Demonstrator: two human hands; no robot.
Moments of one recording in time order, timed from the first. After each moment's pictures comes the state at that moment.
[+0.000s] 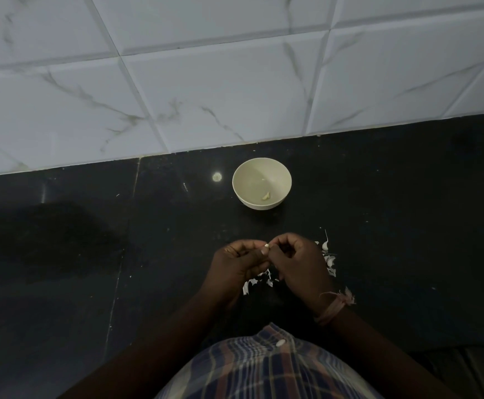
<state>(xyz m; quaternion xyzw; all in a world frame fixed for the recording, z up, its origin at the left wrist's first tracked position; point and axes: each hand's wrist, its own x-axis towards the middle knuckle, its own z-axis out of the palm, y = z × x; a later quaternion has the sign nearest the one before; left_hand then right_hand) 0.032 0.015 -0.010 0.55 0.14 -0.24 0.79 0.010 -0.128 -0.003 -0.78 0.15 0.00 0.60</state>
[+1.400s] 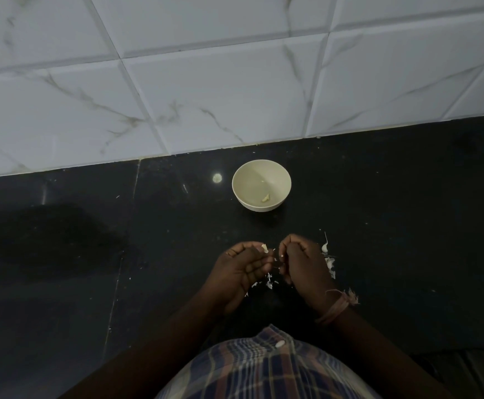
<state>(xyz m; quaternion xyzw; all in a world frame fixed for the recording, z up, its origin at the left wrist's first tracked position) 0.034 0.012 -0.005 0.46 0.20 -0.29 0.82 0.014 -0.135 -0.011 -0.75 0.19 0.03 0.64</state>
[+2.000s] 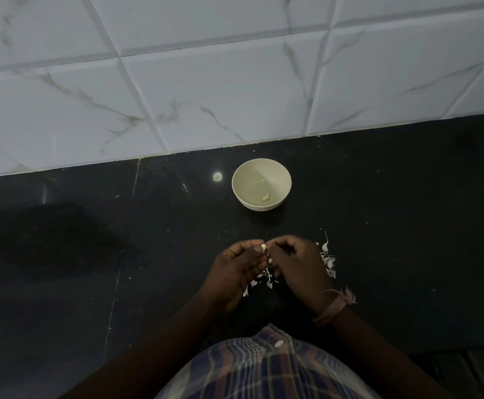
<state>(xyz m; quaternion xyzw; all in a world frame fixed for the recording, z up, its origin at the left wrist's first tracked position) 0.034 0.014 -0.015 0.47 0.20 -0.26 0.82 0.013 -0.127 -0.005 -0.75 0.18 0.02 0.63</state>
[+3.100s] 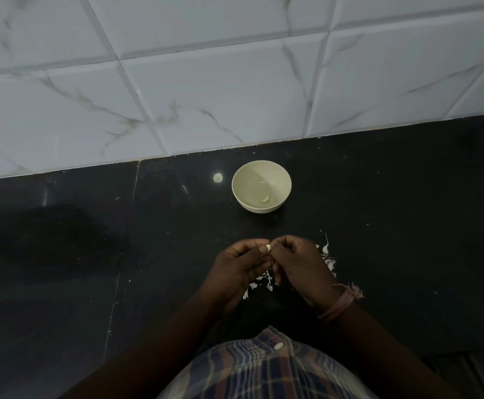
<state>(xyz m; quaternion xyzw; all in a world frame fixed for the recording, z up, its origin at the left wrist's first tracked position) 0.038 0.013 -0.007 0.50 0.15 -0.27 0.81 0.021 -0.132 0.004 -0.69 0.18 0.11 0.69</state>
